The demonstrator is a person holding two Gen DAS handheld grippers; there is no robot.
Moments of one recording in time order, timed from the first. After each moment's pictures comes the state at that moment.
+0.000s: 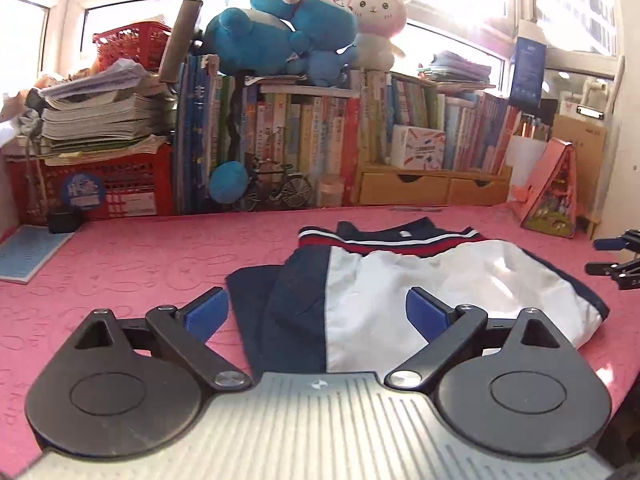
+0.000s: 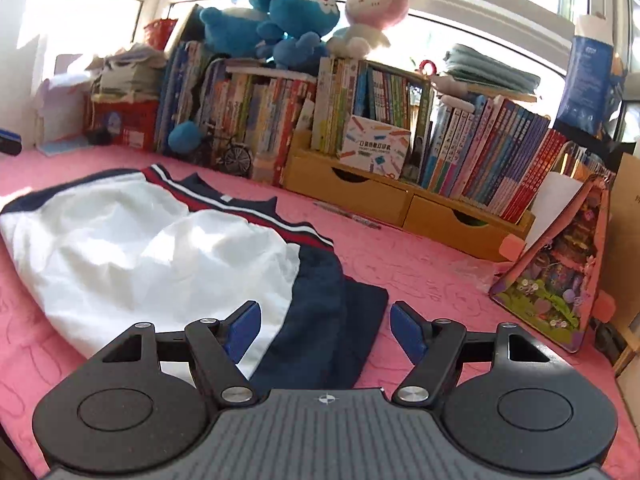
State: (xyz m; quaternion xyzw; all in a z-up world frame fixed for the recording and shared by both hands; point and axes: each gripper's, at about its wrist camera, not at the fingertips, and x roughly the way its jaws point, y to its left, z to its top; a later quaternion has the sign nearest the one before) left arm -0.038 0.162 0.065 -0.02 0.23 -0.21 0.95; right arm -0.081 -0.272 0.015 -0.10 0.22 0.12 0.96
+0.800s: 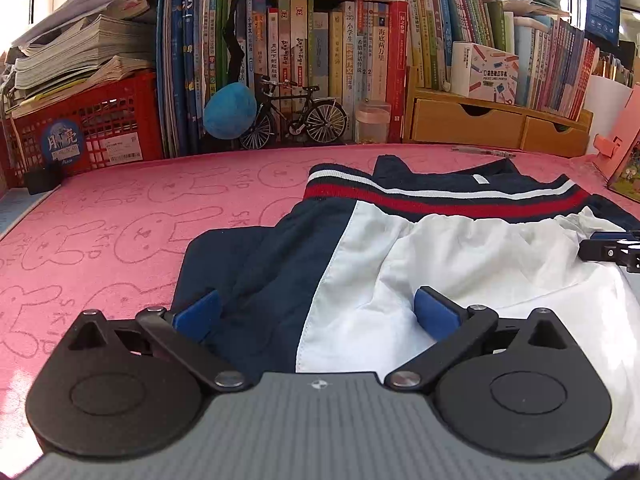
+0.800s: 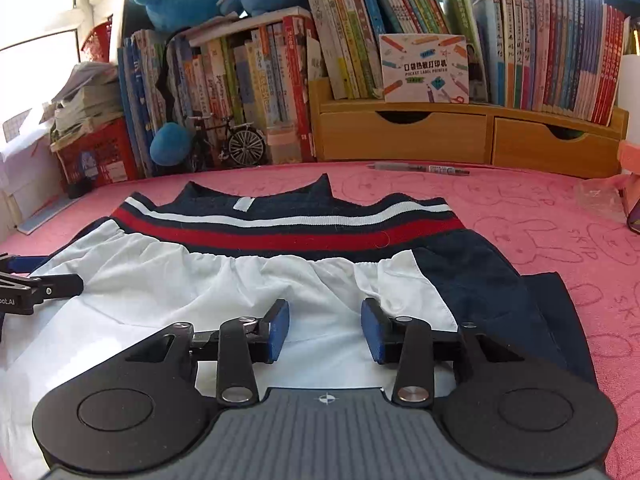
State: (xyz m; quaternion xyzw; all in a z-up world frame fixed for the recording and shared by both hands) left arm 0.047 0.102 -0.004 0.04 0.30 -0.10 0.95; right arm 0.030 -0.204 -0.036 0.02 0.29 0.12 0.95
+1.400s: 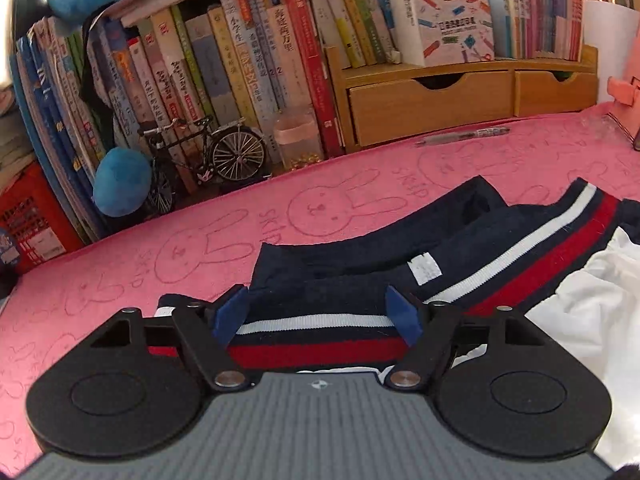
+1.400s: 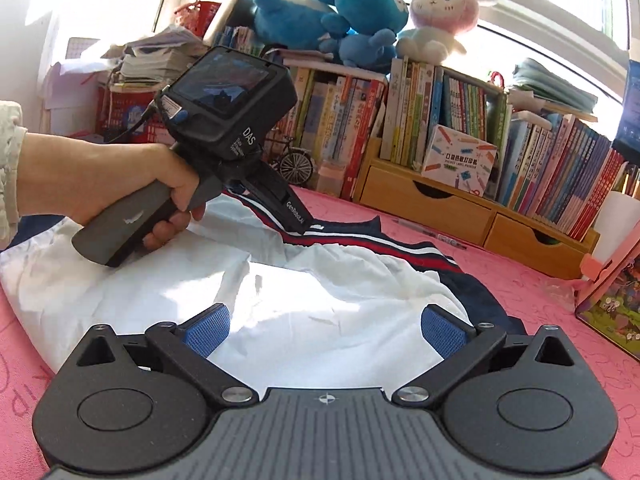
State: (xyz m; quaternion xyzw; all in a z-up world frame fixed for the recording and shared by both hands) left arm 0.161 -0.016 -0.010 0.13 0.33 -0.08 0.93; right arm -0.065 -0.133 -0.030 -0.15 0.22 0.10 0.96
